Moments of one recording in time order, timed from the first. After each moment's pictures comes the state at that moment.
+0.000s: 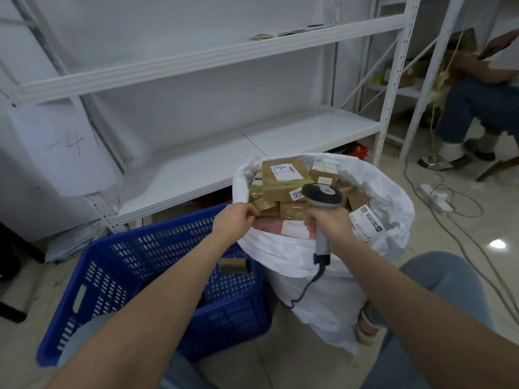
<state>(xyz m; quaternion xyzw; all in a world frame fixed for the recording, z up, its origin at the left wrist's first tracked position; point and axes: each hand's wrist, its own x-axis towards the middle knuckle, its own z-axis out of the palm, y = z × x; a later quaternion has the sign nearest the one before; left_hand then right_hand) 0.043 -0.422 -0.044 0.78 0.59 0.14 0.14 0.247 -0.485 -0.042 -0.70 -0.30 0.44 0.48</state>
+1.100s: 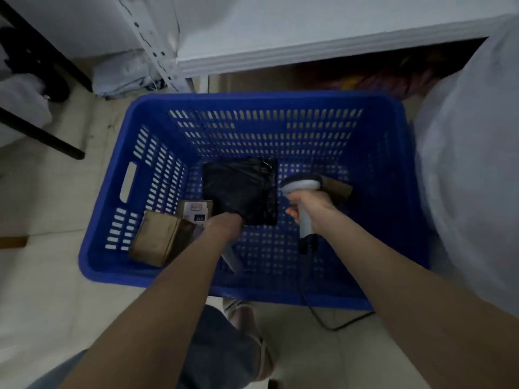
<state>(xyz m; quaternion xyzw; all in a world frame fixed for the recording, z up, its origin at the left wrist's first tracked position) -0.265 -0.348 -0.346 0.57 0.67 -0.32 0.35 -0.079 -0.293 -0.280 -0.69 -0.23 0.68 0.11</state>
